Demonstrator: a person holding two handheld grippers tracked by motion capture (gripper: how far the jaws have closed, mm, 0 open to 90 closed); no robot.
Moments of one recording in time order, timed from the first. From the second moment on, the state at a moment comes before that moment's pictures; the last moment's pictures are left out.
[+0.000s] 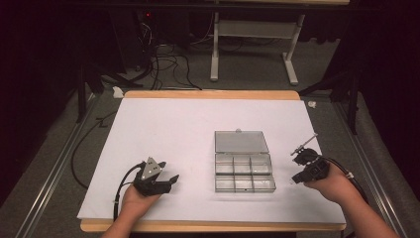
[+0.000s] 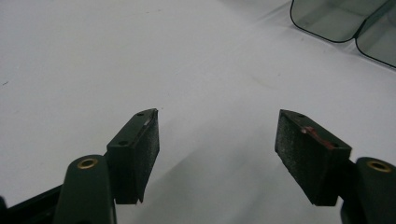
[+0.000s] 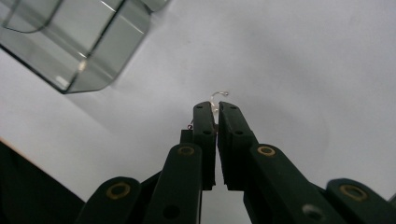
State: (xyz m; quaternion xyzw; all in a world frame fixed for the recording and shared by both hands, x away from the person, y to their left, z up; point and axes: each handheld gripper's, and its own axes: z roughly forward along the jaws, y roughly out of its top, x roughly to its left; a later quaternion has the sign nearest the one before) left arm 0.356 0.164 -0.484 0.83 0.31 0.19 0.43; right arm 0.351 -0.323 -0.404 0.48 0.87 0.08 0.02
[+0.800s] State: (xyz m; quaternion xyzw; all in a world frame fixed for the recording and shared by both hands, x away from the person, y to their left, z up) left arm 0.355 0.164 -0.484 0.83 0.31 0.19 0.43; right arm 0.351 -0.277 -0.379 0.46 0.88 0.11 0.03
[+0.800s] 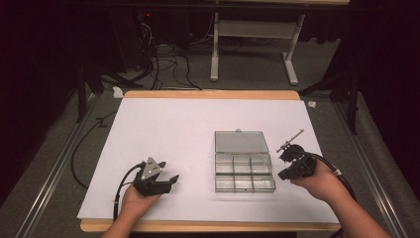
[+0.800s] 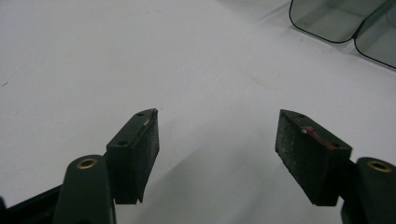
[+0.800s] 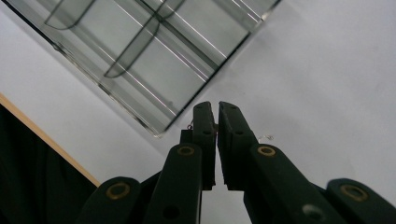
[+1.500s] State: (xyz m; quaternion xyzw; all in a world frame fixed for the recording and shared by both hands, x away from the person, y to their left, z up) left arm 0.355 0.164 -0.484 0.83 0.31 0.19 0.42; right arm 0.359 -0.232 -0.385 0.41 0.90 0.11 0.02
